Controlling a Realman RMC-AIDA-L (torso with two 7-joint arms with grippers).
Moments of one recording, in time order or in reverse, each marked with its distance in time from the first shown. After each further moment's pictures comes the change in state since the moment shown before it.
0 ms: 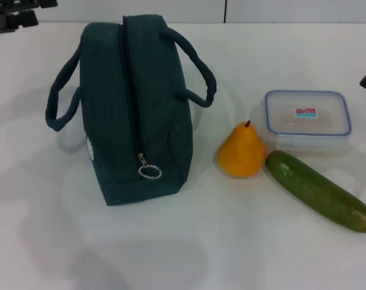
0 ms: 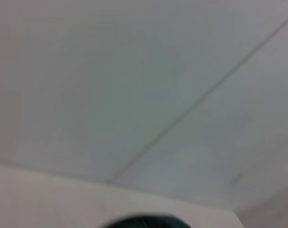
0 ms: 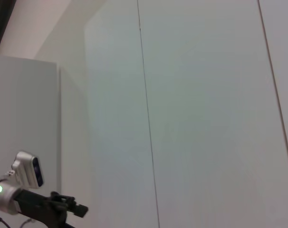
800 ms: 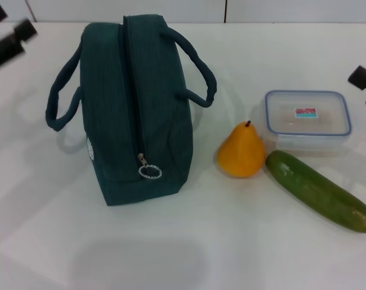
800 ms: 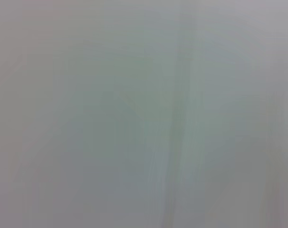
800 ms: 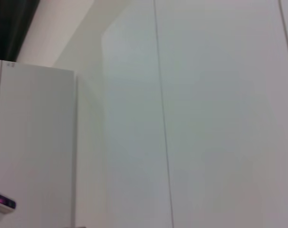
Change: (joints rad) left arm 0.111 -0.101 -0.244 -0.442 -0.298 0.015 1.177; right arm 0.031 0.010 -0.009 0.001 0.001 -0.020 -0.008
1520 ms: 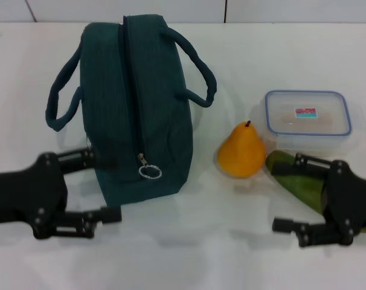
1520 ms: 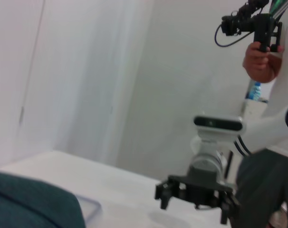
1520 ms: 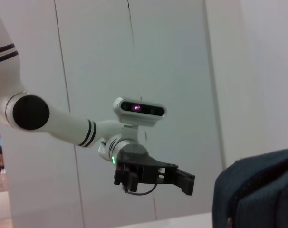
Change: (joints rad) left arm 0.088 0.089 0.526 0.007 0.057 0.336 0.039; right arm 0.013 0.011 -0.331 -0.010 -0.211 -0.026 -0.015
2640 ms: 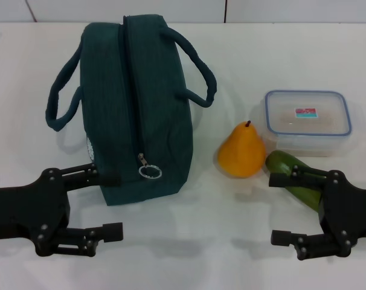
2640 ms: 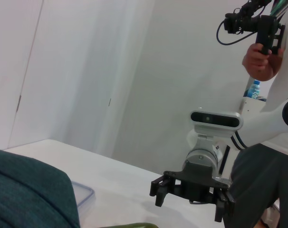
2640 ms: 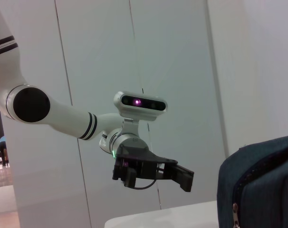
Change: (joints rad) left arm 0.014 0.000 0.020 -0.015 0.024 -0.001 0.000; right arm -0.001 0.000 -0.008 0.009 -0.030 0.011 0.000
